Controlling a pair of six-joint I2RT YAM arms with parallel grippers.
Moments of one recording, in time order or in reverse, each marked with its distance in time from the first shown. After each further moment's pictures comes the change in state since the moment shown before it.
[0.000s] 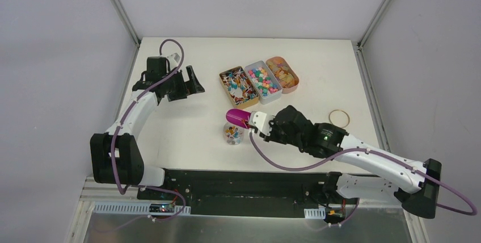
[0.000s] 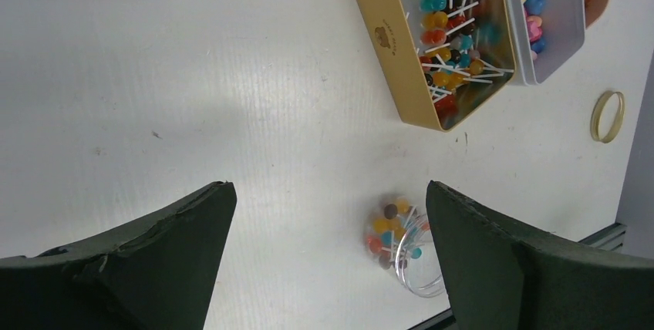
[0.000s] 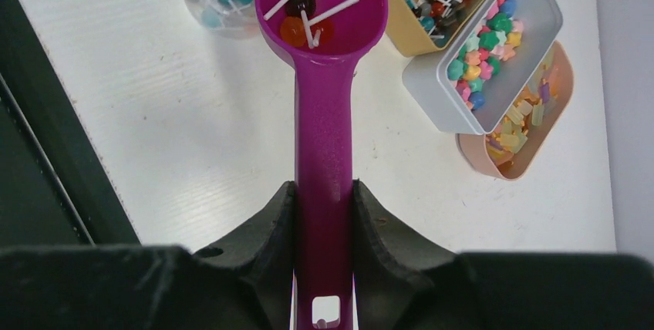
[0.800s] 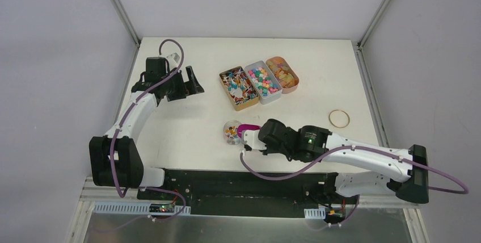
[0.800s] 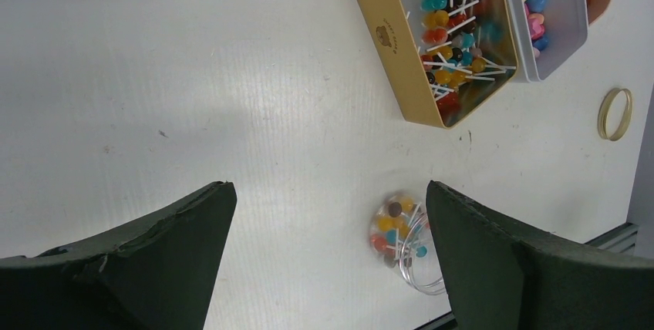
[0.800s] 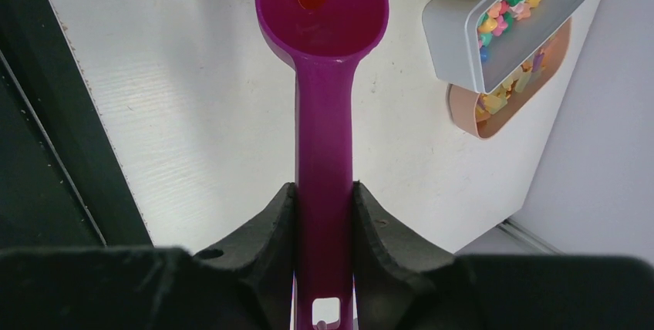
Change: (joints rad) left arm 0.000 -0.023 -0.014 -0.006 -0.015 0.022; right arm 0.178 0.125 0.084 -0.290 0.199 -0.069
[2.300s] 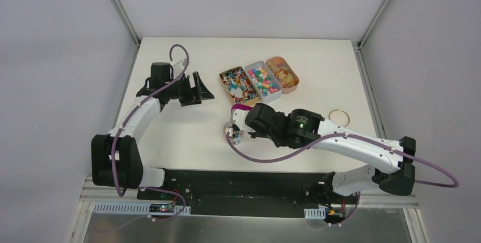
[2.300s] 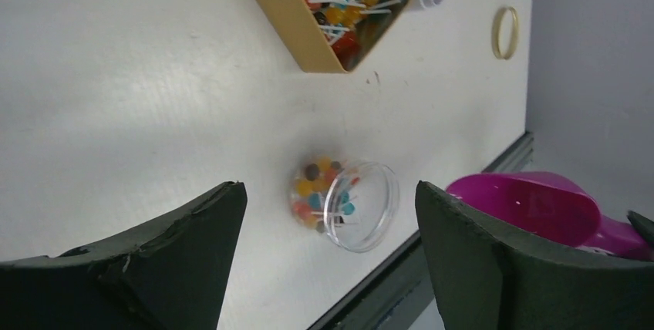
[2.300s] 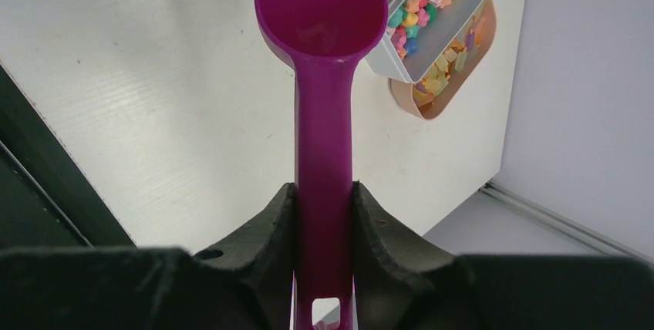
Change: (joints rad) left arm -0.020 -0.003 -0.084 0.101 0.254 -0.072; right arm 0.007 0.179 0.342 -0.163 0.129 0.089
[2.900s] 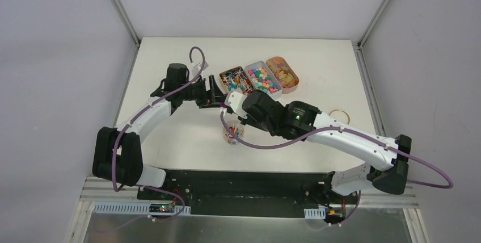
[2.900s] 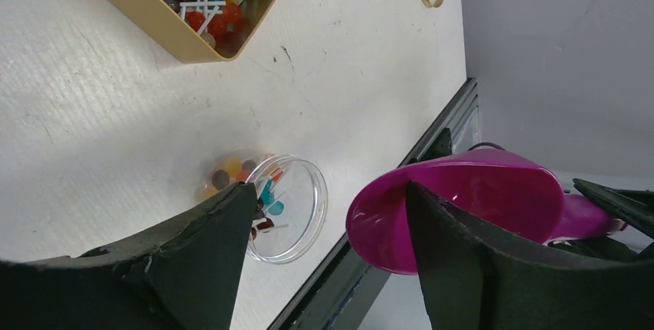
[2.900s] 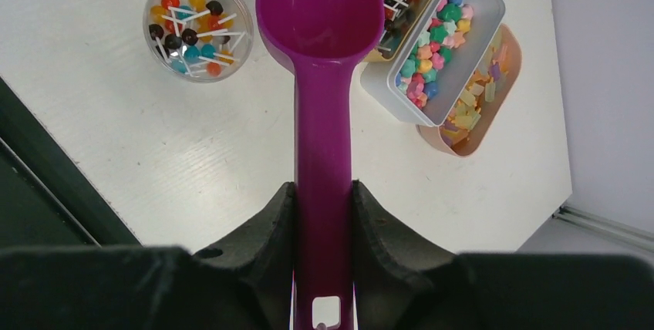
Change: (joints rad) left arm -0.179 0.035 -0.037 0.180 0.148 -0.145; right arm -0.075 0.071 0.069 0.147 -0.095 0.134
